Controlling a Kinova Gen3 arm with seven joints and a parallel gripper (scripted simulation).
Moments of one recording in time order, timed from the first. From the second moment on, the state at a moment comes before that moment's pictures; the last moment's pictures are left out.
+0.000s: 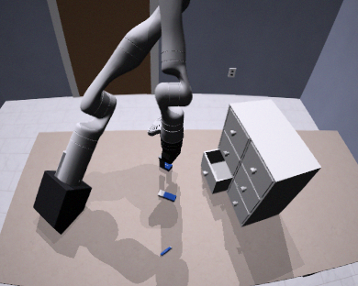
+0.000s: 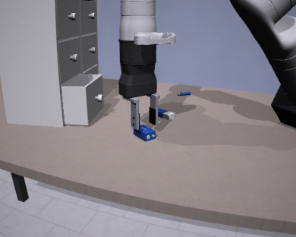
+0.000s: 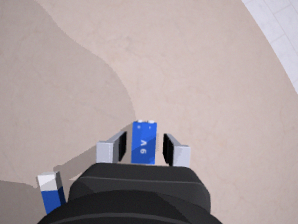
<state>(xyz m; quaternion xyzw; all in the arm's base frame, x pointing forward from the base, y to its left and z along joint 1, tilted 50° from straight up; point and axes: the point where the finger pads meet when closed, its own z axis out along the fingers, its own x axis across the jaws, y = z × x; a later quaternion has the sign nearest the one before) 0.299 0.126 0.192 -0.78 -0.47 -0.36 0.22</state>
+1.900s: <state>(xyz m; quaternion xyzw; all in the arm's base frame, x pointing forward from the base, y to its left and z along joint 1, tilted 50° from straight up) 0.299 0.126 0.191 -0.78 -0.47 -0.36 0.22</state>
